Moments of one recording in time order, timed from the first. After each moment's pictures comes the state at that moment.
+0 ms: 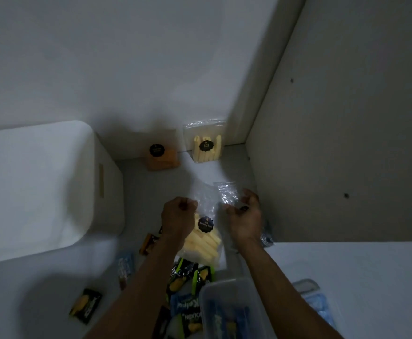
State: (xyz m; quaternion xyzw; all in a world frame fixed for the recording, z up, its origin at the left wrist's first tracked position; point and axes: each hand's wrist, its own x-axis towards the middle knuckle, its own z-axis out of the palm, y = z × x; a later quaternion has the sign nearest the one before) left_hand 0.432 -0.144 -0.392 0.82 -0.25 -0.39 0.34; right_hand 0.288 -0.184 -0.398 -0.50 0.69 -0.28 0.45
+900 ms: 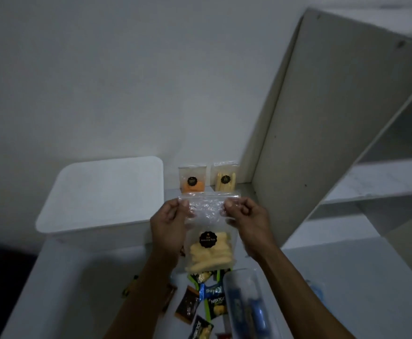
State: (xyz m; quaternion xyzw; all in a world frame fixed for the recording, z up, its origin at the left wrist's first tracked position) left_hand 0.454 0.005 -0.212 0.62 -0.23 -0.36 0.66; right_hand 0.300 -0.076 -0.220 -0.49 0.45 -0.40 0.63
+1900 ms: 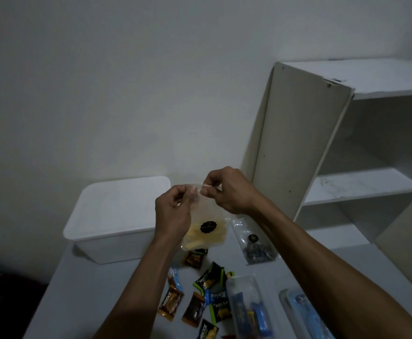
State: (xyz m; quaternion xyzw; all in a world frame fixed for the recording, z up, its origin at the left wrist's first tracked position) left_hand 0.445 0.042 -0.123 0.61 -0.36 -0.26 0.66; right_hand 0.323 -0.052 -0.075 -0.88 0.35 -0.20 0.26
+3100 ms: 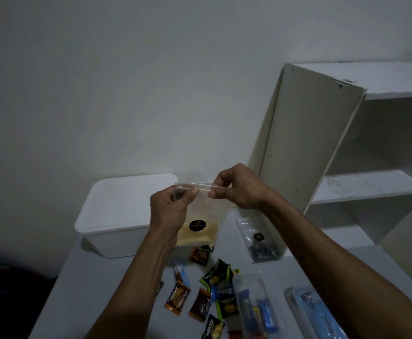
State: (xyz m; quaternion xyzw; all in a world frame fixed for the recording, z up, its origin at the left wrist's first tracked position) left_hand 0.467 0.064 -0.113 0.59 -0.33 -0.29 0.67; right_hand 0.322 -0.043 -0.068 -0.85 0.34 -0.19 0.35
